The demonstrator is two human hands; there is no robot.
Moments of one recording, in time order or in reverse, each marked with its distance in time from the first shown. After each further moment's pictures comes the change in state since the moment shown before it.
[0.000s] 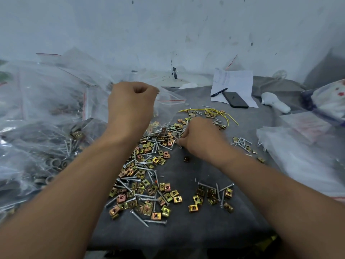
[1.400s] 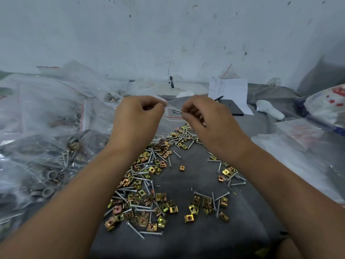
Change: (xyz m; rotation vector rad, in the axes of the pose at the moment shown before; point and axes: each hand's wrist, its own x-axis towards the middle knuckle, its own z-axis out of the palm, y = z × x) left_hand -0.010 0.008 0.005 0.086 -0.127 0.069; right_hand -0.026 0.007 -0.068 0.341 0.312 -0.439
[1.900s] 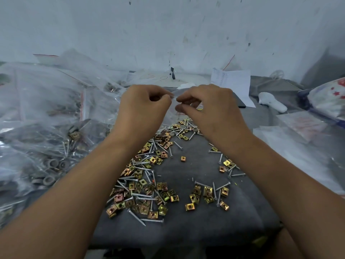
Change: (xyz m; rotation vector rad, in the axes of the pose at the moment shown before) left_hand -0.003 0.003 0.003 0.032 -0.053 0.064; right_hand 0.007 -0.008 0.006 -0.138 0.109 -0.009
